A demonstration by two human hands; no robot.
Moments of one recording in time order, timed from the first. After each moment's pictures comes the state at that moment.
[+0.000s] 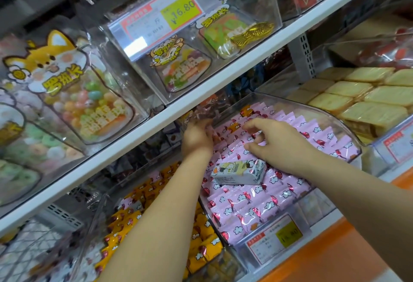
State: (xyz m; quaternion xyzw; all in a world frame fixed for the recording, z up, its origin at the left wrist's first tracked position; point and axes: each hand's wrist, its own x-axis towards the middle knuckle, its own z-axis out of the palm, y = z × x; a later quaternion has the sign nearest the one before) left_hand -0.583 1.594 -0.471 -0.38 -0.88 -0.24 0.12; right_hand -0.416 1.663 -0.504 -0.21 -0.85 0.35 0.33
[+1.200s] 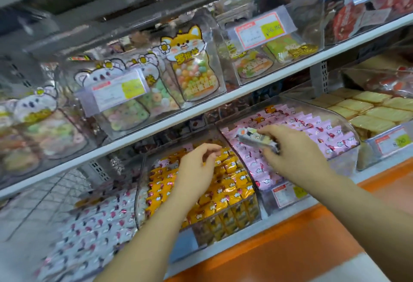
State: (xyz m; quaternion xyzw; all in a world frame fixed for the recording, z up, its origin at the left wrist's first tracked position) left_hand -0.518 1.399 -0.454 -0.44 -0.83 -0.34 0.05; right_hand -0.377 1.546 -0.474 -0.22 -0.87 0.21 0.39
